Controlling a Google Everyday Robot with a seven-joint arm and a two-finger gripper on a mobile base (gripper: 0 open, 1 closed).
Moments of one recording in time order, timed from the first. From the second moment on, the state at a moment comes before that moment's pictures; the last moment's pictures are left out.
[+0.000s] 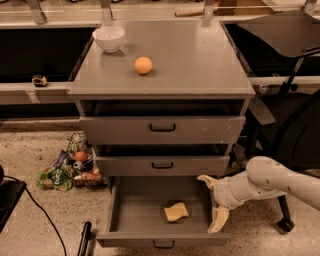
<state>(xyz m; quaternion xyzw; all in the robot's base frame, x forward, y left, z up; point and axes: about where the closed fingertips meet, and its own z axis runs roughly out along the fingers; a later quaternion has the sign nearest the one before) 0.473 -0.155 0.494 -0.70 0.64 0.19 0.26</state>
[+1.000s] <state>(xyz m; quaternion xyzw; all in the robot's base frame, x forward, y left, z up) 0.520 -0.132 0.353 -0.72 0.60 0.22 0.26</state>
